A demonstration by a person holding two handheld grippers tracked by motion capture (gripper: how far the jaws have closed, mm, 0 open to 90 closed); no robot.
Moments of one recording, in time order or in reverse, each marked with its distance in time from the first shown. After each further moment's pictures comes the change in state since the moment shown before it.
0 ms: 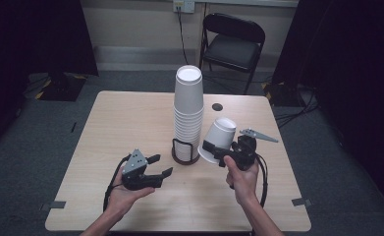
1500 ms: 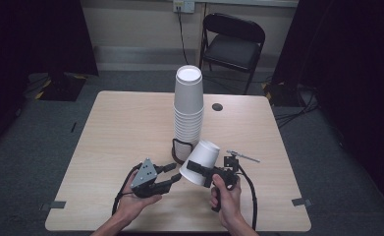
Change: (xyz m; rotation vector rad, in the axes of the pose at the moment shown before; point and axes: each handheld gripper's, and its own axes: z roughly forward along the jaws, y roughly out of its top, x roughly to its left) left arm -0.025 -0.012 0.014 -0.107 -0.095 0.133; right arm 0.009 -0.066 0.022 0.078 0.224 0.326
